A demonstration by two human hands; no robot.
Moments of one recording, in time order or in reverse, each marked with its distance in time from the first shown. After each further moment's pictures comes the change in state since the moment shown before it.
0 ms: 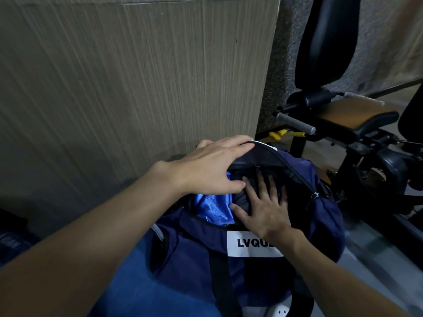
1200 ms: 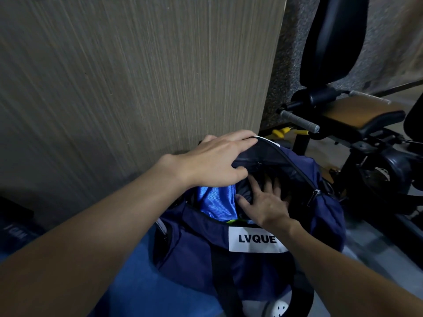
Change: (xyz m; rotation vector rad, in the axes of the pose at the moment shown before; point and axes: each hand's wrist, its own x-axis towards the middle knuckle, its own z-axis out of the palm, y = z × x) left_hand 0.004 0.000 -0.001 -0.061 0.008 -0.035; right_hand 0.017 -0.001 0.002 0.101 -0.114 0.119
